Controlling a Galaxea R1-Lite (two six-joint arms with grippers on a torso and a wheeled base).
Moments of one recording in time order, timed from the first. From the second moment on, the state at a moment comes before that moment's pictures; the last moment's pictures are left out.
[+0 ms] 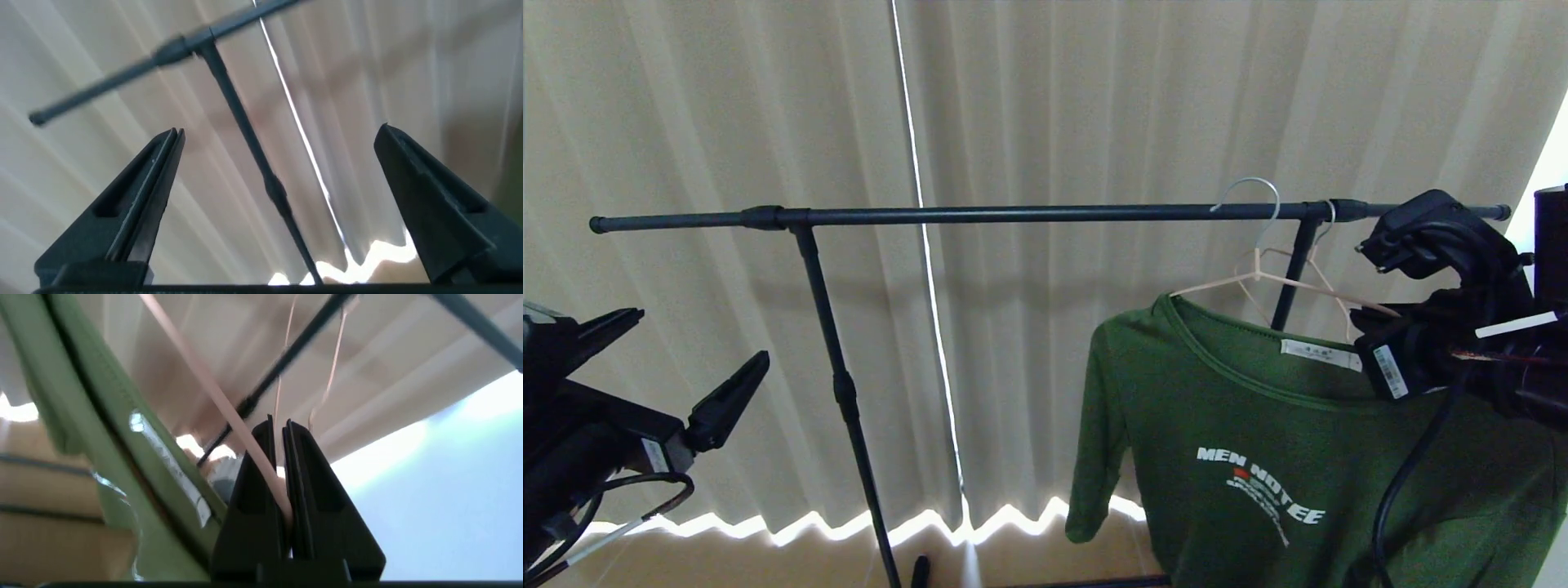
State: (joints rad) left arm -0.20 1.15 -0.23 -0.96 0.11 0.41; right arm 0.48 1.39 -0.88 -0.06 -0.55 -0.24
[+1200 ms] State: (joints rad) left arm -0.22 1.17 -0.21 -0.96 0.11 0.41; right arm 0.52 1.75 -1.05 -0.28 -0.55 -0.19
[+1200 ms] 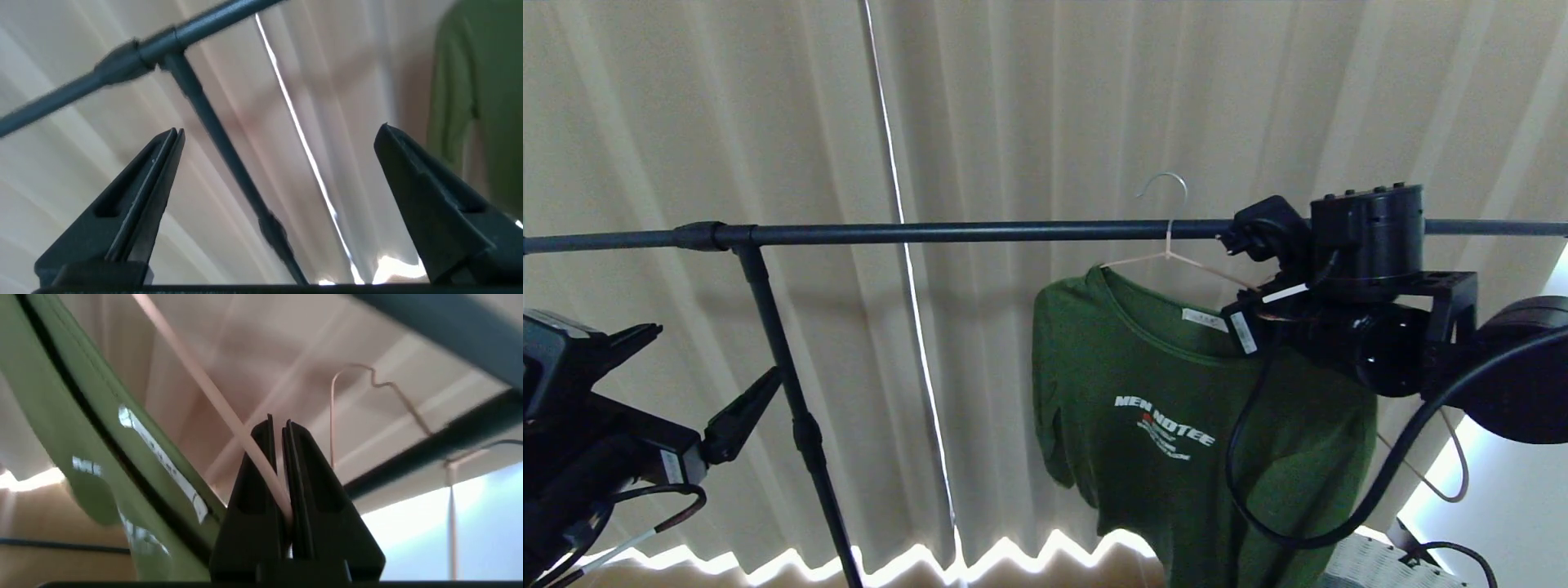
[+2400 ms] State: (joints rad) left arm -0.23 1.19 -0.21 -0.96 0.11 0.41; right arm 0.60 1.81 -1.05 -0.28 -0.55 -0.18
